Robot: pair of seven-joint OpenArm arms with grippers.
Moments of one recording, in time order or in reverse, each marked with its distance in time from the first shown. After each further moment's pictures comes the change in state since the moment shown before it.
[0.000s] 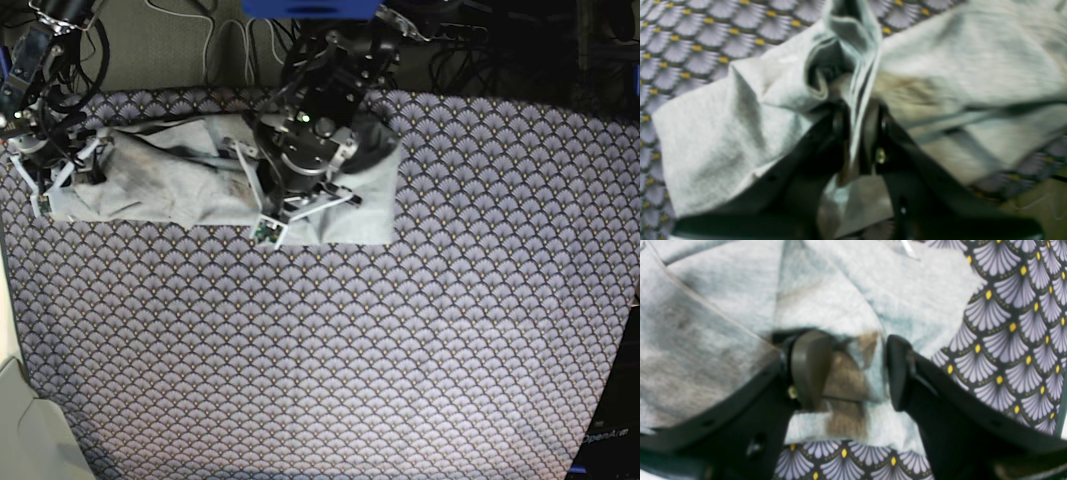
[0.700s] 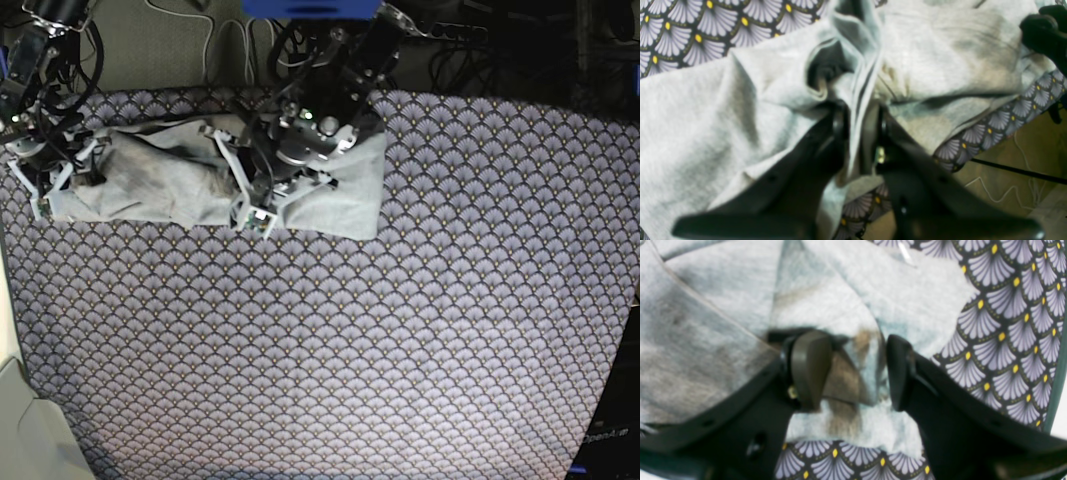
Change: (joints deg) left arm 0.9 0.1 0.6 0.0 -12.4 0.4 -0.9; right arm -0.3 2.1 -2.0 0.1 0.0 0.0 0.0
